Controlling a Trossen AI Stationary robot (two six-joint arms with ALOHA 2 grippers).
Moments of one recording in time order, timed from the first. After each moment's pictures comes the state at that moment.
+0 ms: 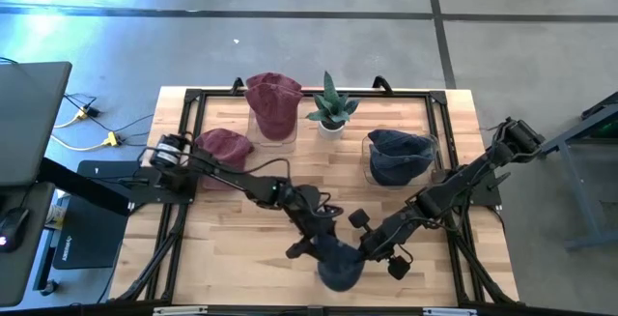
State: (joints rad) left arm -0.26 1.90 1.25 0.32 0.56 -0.13; right arm 0.58 1.43 0.87 0.04 -0.05 -0.03
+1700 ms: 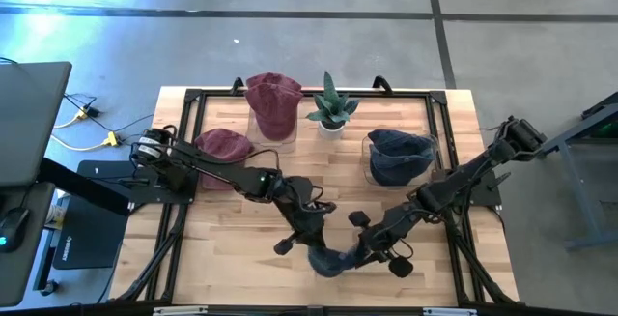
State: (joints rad) left arm -0.26 1.77 1.29 0.13 0.59 0.01; right arm 0.55 1.40 0.87 0.12 -0.19 0.18
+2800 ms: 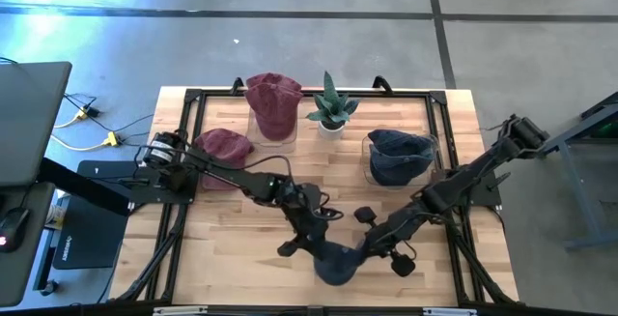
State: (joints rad) left arm -0.26 1.86 1.29 0.11 0.62 -0.02; right arm 0.58 1.36 0.87 -0.02 -0.06 0.14
